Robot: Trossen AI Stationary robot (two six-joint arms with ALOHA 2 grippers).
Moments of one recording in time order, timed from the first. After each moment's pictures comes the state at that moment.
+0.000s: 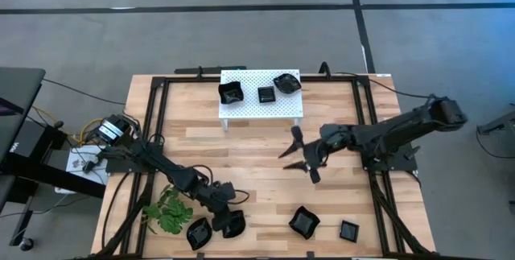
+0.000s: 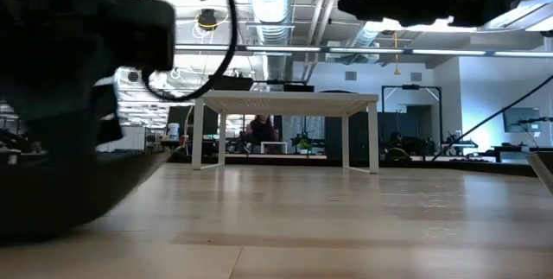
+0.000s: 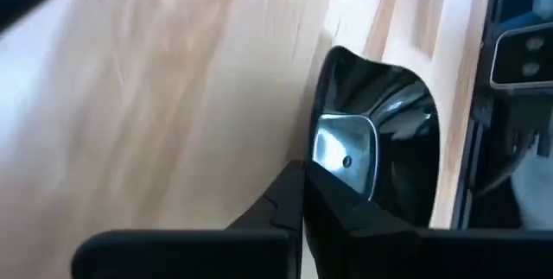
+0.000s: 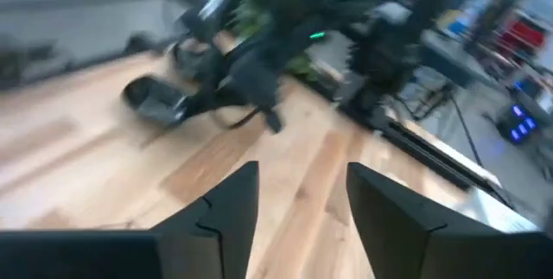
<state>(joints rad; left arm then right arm) -0.58 1.73 0.80 0.04 0.01 -0.92 0.13 1.22 0.56 0.40 -0.16 -0.53</state>
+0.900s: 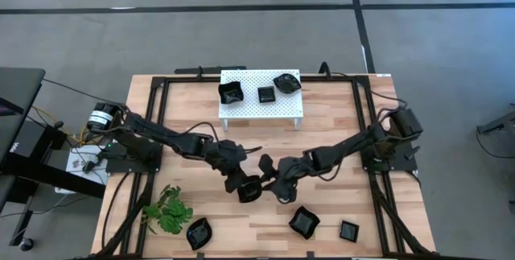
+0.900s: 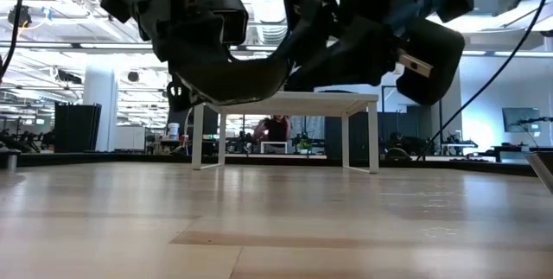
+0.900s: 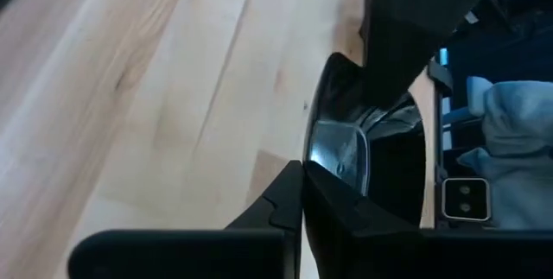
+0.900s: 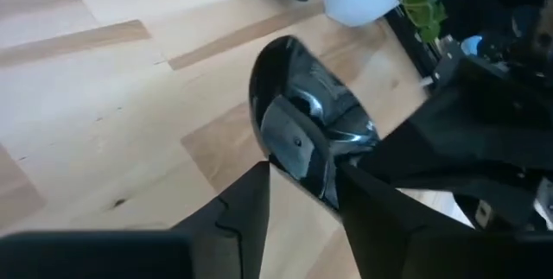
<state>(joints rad) -0.19 1.57 0.81 0.03 0.19 -0.62 0.29 1.74 0.93 0.24 0.00 -0.79</state>
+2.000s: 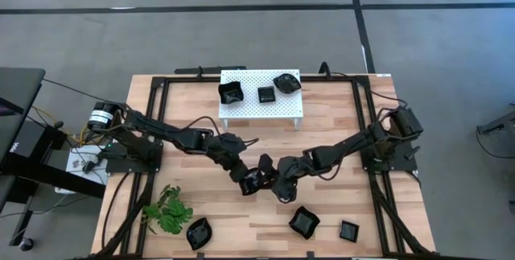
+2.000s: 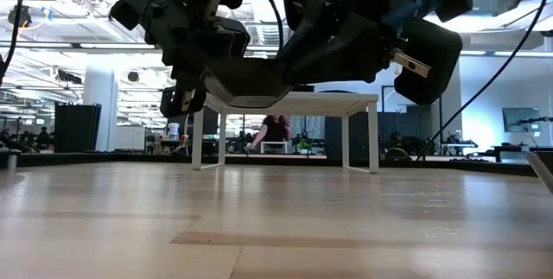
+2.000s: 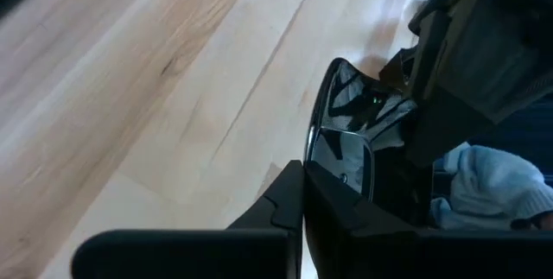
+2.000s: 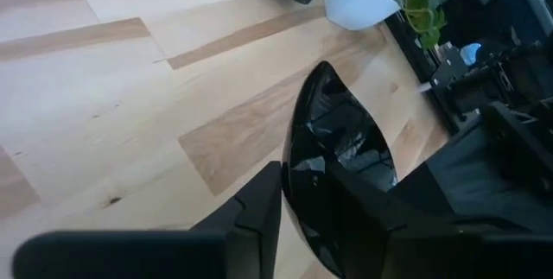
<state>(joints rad) -0.12 1.57 0.81 0.03 0.21 -0.85 0.29 1.73 0.93 0.24 0.00 -0.82</state>
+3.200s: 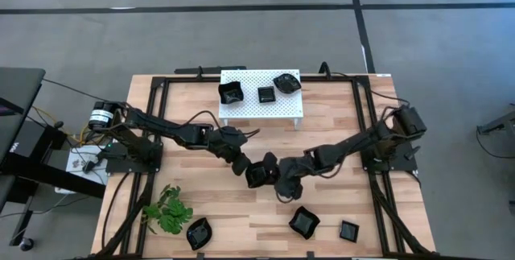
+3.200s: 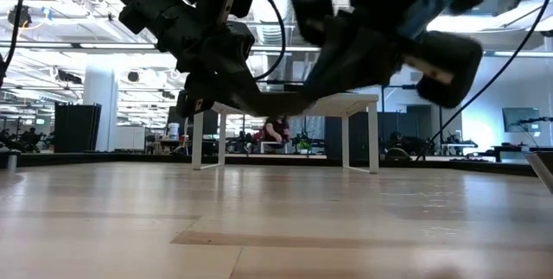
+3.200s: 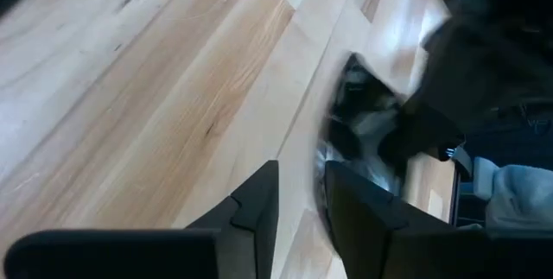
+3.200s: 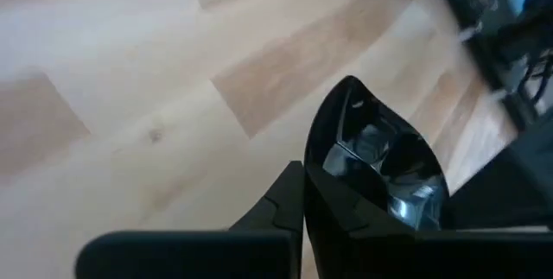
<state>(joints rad) -0.06 1.57 0.81 0.05 0.16 -0.74 0.29 1.70 0.93 0.07 0.04 -0.78</state>
